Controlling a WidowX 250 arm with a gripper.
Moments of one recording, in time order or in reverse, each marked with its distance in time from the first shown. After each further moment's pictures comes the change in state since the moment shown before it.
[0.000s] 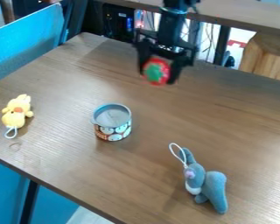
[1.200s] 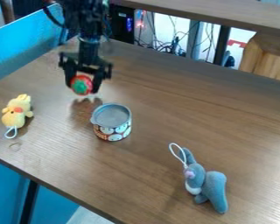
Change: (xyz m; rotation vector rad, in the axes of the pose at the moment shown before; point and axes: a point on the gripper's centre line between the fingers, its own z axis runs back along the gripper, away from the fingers) arm 0.027 0.139 -0.097 0.066 -0.016 0.306
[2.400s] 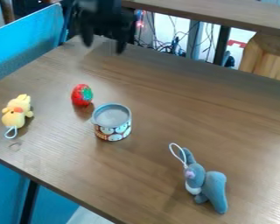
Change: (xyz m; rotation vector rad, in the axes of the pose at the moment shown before) arm -0.031 -0.036 0.126 -0.085 -0.215 -0.081
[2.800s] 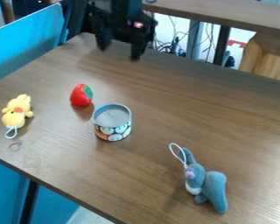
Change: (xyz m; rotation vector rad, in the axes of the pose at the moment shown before) arm -0.038 -0.029 0.017 -0.041 0.036 -0.215
